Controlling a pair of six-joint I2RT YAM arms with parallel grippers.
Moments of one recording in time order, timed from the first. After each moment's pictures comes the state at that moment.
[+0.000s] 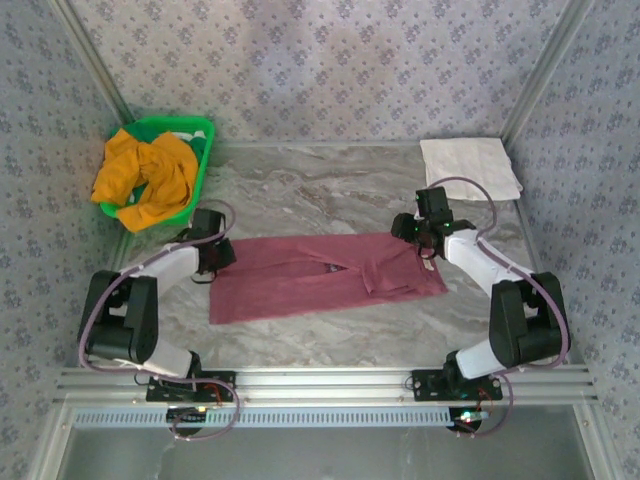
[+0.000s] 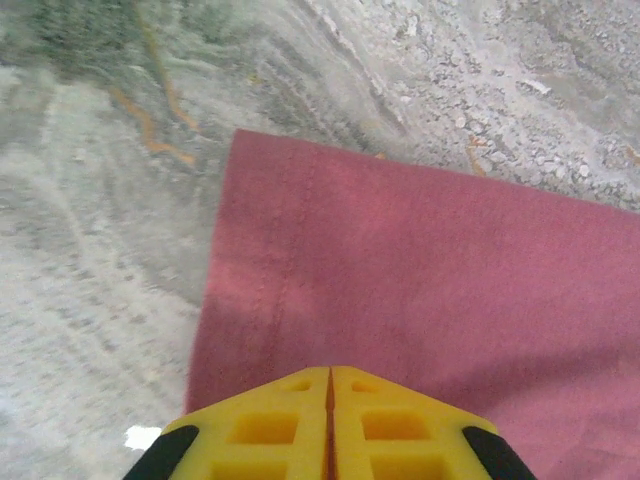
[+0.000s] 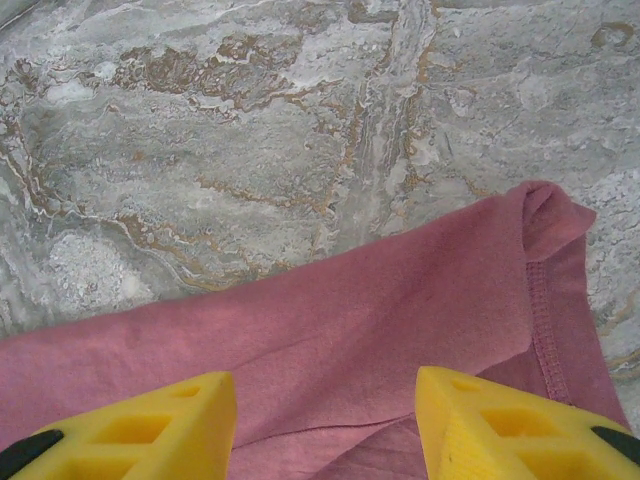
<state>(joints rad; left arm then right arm) -0.18 1.47 0.75 -0.37 -0.10 -0.48 0.22 1.46 0.90 -0.33 -0.02 0.46</state>
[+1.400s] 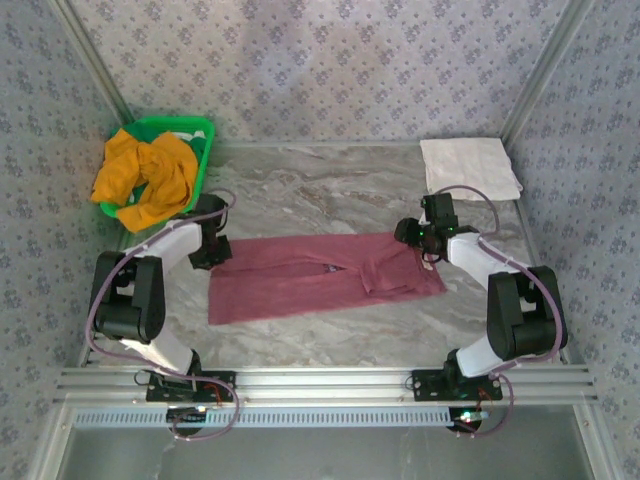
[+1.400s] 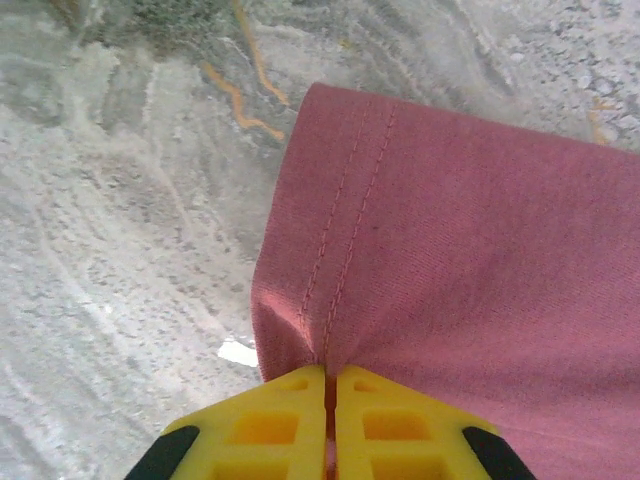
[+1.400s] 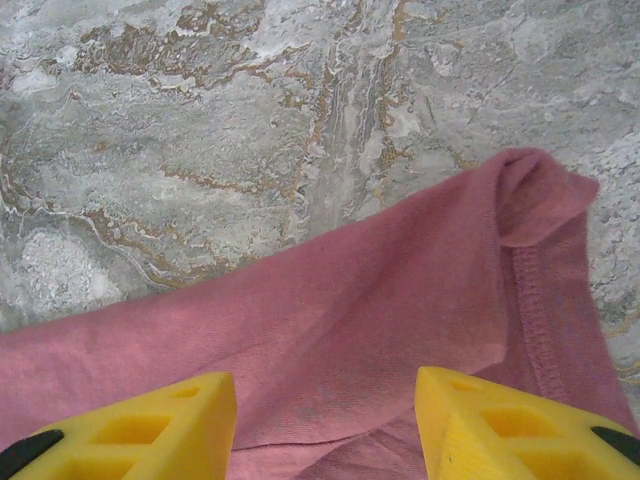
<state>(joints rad) -0.17 1.61 0.97 -0.70 -0.19 -0.43 0.16 1.50 0.83 -0.24 -0.11 0.47</state>
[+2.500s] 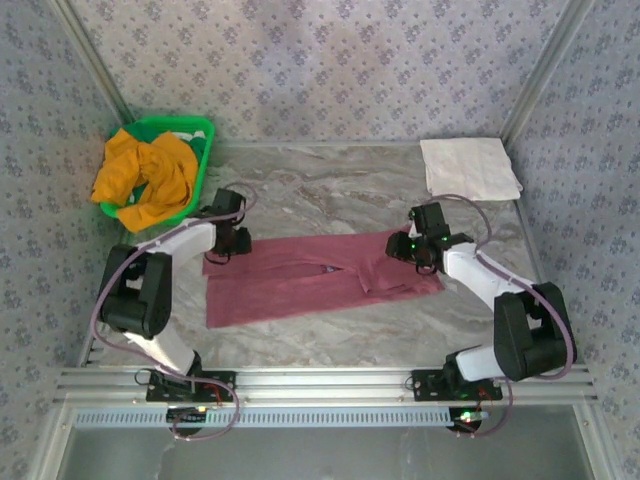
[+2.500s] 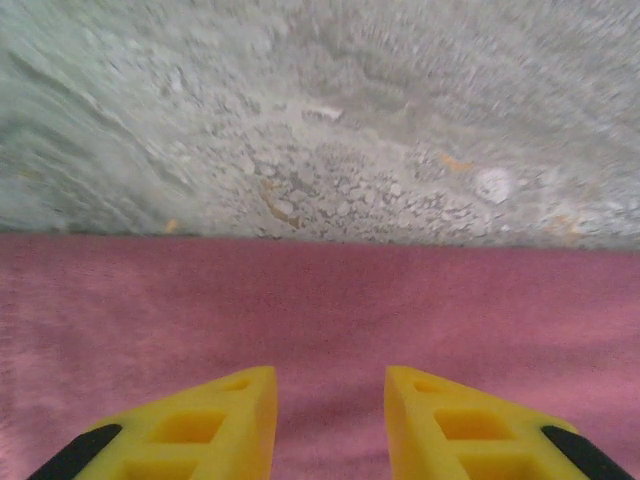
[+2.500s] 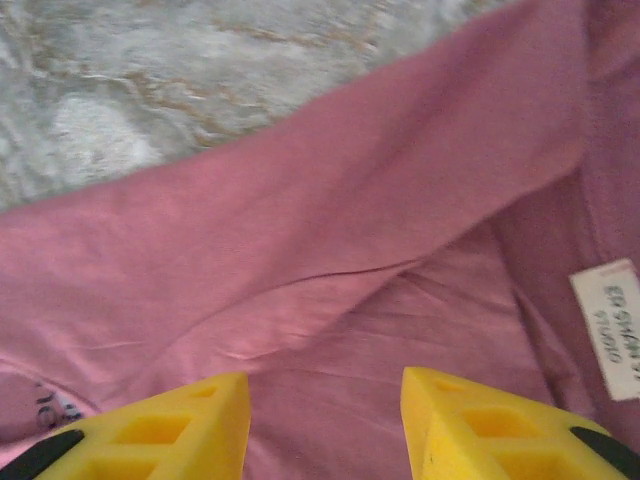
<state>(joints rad) -0.28 1.67 0.99 -0.50 -0.06 -0.39 0.25 1.41 0.78 -0.37 -0.13 0.48</state>
